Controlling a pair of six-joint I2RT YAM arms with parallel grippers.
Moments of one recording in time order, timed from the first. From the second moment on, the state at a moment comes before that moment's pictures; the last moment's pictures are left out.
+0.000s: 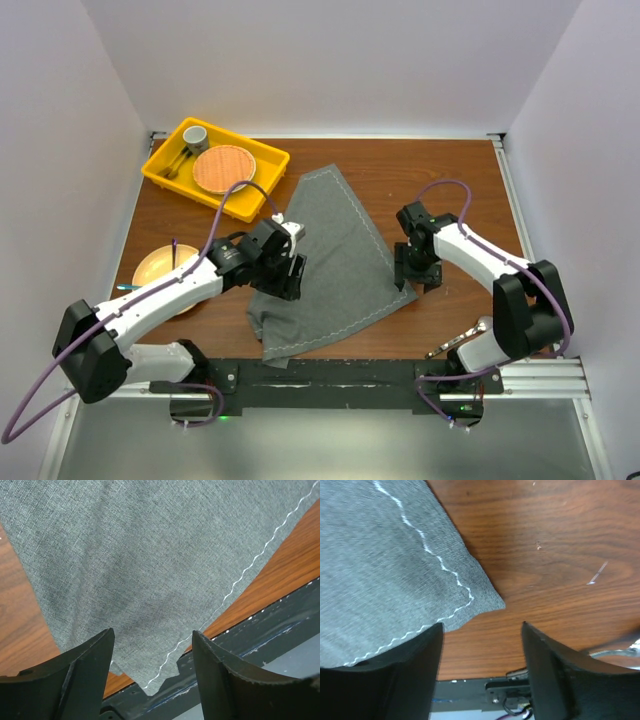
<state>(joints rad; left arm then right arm) -0.77 1.23 0.94 -0.74 0.06 -0.43 0.38 1.50 0.96 -0.92 0.10 0.46</state>
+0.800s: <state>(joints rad) -0.77 1.17 0.98 -0.81 -0.03 -0.50 0.37 1.54 0.85 -0.73 0.10 0.49</state>
